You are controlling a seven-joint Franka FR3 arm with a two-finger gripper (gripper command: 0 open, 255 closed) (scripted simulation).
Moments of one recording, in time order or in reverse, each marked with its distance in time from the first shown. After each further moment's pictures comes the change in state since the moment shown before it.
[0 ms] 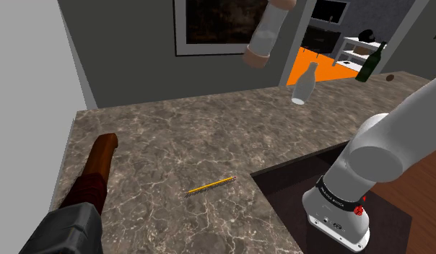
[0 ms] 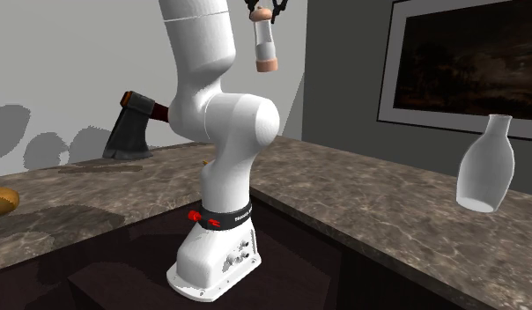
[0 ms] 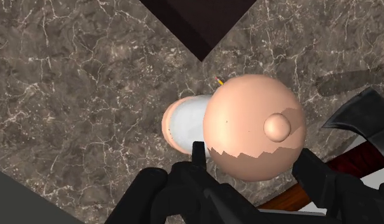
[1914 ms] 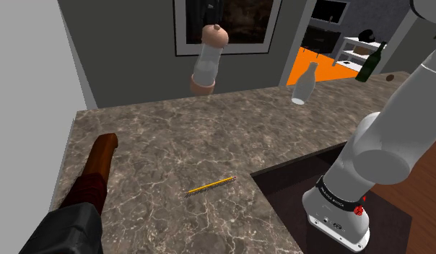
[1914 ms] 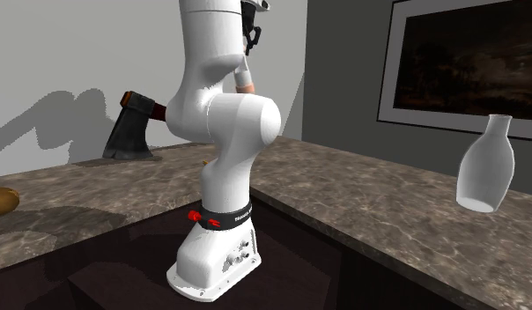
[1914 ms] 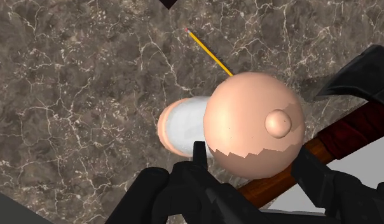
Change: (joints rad) arm 0.109 0.205 0.170 -0.034 0.009 0.289 0.231
